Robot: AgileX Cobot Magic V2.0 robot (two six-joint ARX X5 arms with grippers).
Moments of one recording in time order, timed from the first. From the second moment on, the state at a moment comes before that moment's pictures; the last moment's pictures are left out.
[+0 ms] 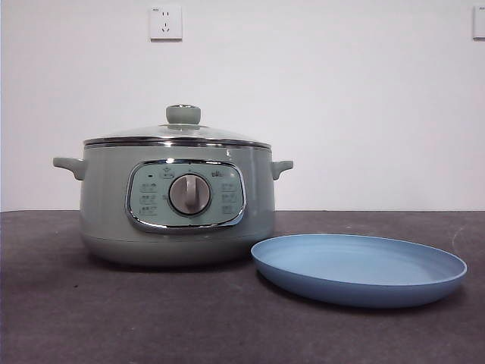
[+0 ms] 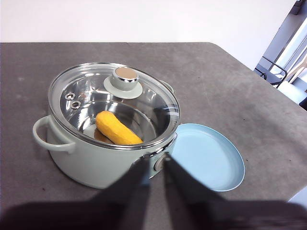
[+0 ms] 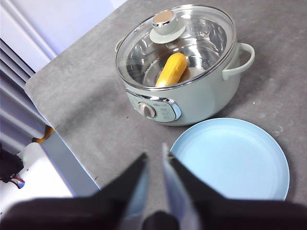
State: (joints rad) left arm 0.06 0.55 0.89 -0.75 0.66 -0.02; right arm 0.11 0.88 1.08 -0.90 -0.73 -0.21
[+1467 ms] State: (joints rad) left arm -0.30 1.45 1.15 0.00 0.32 0.01; right arm 0.11 0.88 1.08 -0.90 -0.73 -0.21
